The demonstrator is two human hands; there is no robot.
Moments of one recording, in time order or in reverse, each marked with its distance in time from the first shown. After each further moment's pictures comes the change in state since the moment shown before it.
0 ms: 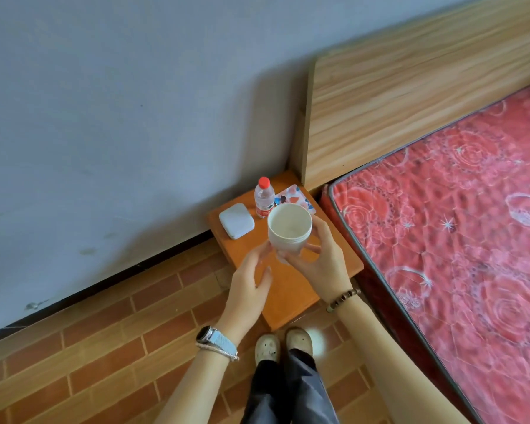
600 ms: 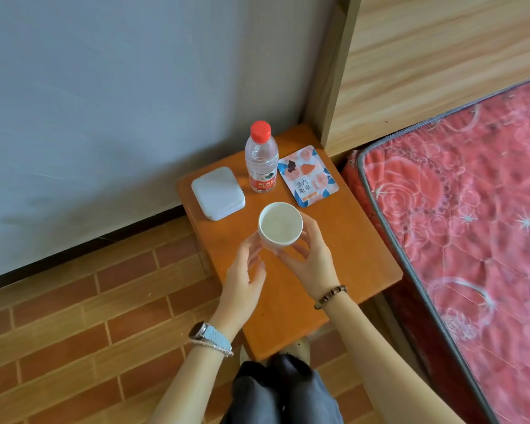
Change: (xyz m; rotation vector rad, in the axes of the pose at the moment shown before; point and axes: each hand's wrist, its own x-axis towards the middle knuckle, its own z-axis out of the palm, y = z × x) left_hand 0.113 -0.201 0.073 -0.067 0.041 -0.181; right_hand 0.082 0.242 0.079 0.029 -0.143 0.140
